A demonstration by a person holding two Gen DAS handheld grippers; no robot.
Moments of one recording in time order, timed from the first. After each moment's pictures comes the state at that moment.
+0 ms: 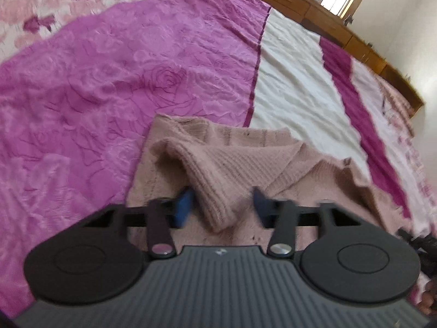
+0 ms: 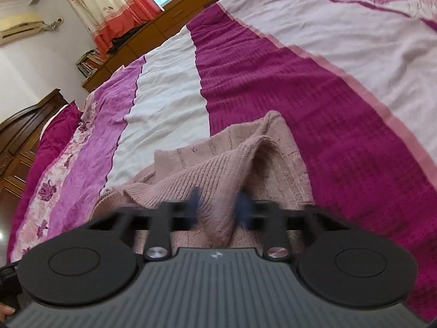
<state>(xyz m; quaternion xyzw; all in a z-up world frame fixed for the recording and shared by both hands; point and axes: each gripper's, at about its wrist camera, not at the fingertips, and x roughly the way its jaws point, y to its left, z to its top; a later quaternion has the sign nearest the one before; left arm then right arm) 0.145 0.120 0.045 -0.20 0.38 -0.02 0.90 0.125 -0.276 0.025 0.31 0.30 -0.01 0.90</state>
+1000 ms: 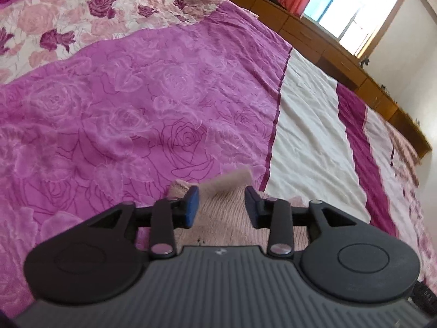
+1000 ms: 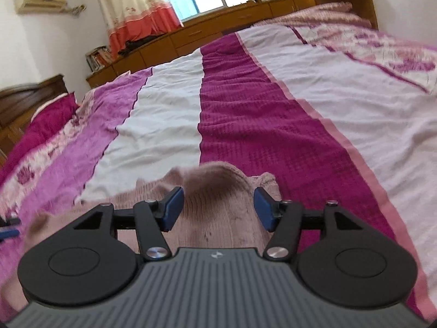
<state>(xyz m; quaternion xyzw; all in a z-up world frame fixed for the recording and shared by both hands) 0.175 0.150 0.073 -0.24 0.33 0.03 0.91 0.146 -0.279 0.038 0.18 0.24 -0.03 0.95</state>
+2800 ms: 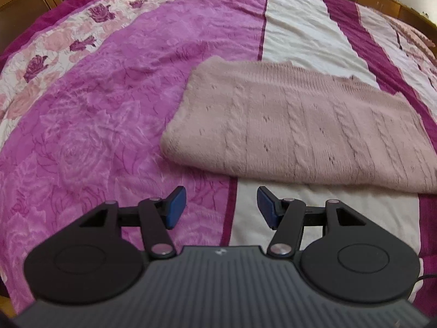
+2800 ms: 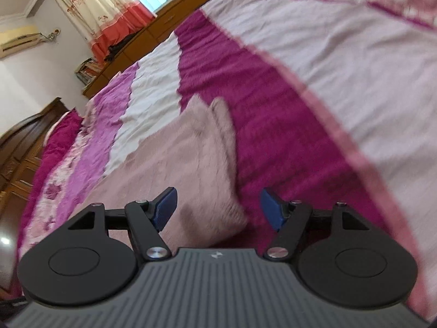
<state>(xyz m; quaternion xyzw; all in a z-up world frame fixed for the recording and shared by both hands) 0.014 0.066 0.063 -0.04 0.43 0.06 0.90 0.031 -0.319 0.007 0.34 0.29 -0.01 0.89</state>
